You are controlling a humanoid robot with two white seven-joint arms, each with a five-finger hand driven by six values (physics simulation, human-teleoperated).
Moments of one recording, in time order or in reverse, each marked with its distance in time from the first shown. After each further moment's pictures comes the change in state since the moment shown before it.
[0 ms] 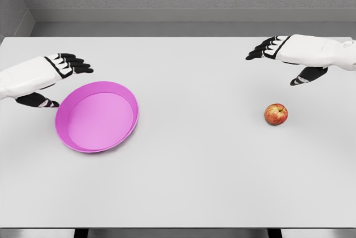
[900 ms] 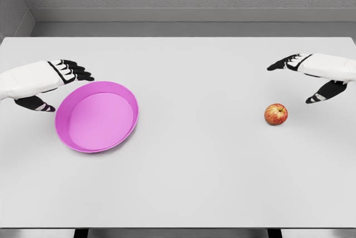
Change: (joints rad) left arm -0.012 -0.022 0.052 -0.004 -0.002 -0.001 -0.191; right arm 0.143 -0.061 -0.044 0.095 -0.173 0.000 0.000
